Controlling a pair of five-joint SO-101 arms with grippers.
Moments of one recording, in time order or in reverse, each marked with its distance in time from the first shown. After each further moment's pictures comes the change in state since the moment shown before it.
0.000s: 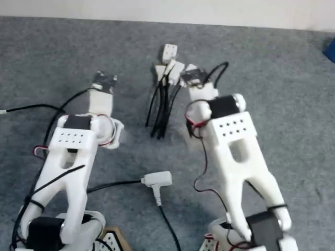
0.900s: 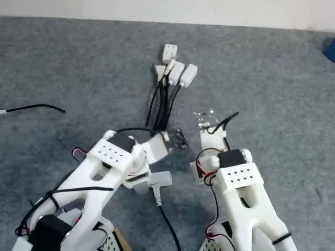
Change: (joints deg) left arm 24.2 -0.1 7.2 9.4 -31.1; right arm 3.4 -22.3 42.2 -24.6 1.3
